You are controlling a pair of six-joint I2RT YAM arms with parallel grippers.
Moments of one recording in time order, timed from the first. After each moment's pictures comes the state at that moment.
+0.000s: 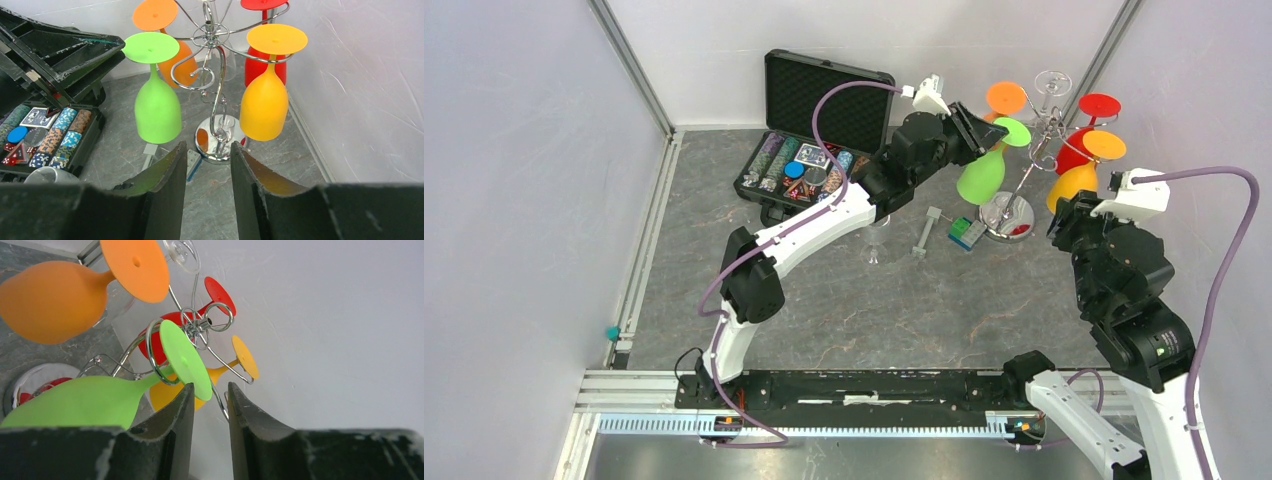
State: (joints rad) left arm -0.94 2.10 2.08 0.07 -0.09 -1.00; right arm 0.38 0.64 1.23 -0.70 0.58 0.15
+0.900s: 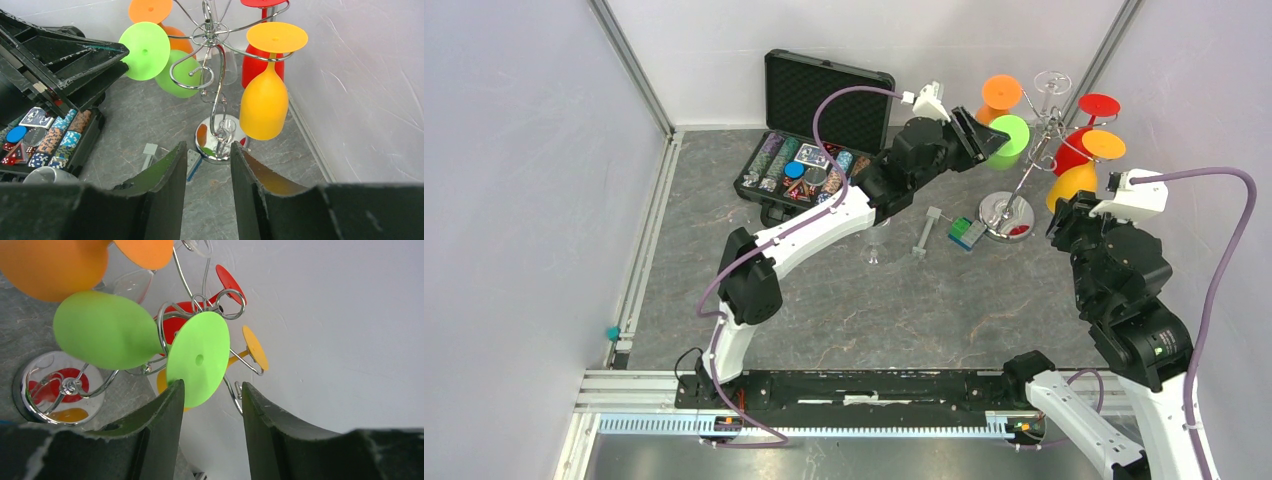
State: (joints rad) left arm -0.94 2.09 2.04 0.06 -0.08 -1.00; right arm 0.38 0.64 1.22 -0.69 0.58 0.15
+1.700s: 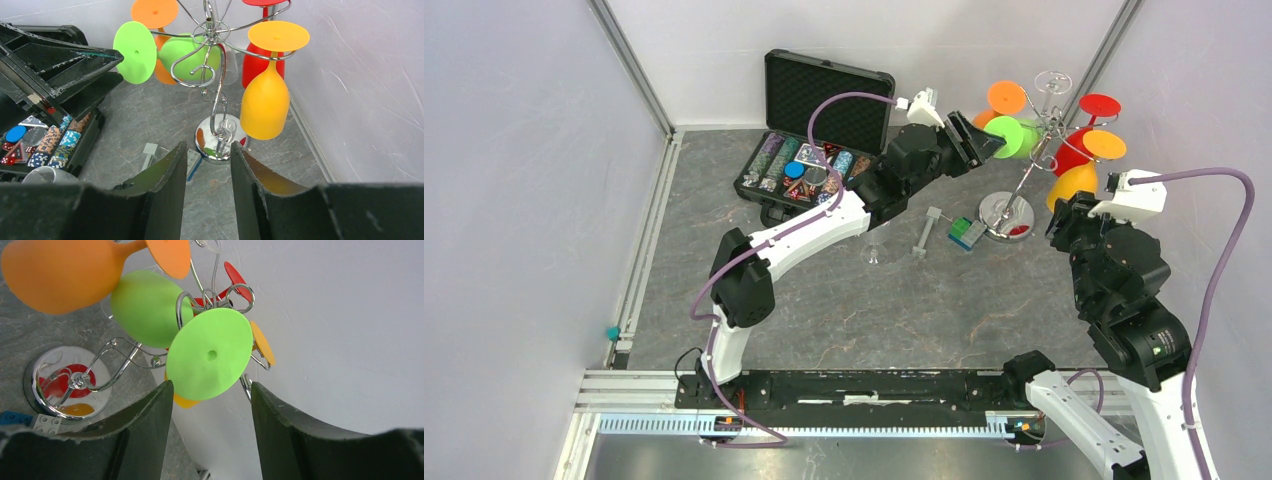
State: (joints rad) left arm -0.94 2.03 1.92 0.12 -0.09 -1.00; right arm 0.38 0.63 1.21 -0.69 0.58 0.15
